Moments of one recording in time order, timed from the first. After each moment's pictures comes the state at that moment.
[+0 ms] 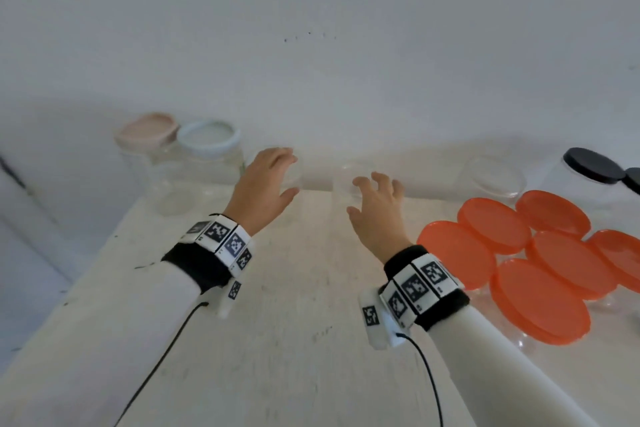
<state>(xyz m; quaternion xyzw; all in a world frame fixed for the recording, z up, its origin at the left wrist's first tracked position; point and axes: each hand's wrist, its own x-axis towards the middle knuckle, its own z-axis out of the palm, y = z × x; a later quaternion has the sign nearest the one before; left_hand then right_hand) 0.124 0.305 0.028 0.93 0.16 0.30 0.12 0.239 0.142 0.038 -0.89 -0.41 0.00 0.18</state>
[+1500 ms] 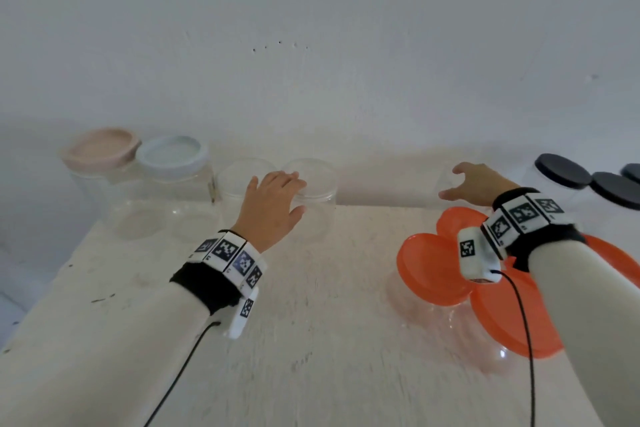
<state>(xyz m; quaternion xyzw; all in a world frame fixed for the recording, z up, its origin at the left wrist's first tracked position) 0.169 0.286 0.023 0.96 0.19 0.18 0.09 0.403 0.063 0.095 -0.96 -0.23 0.11 0.07</state>
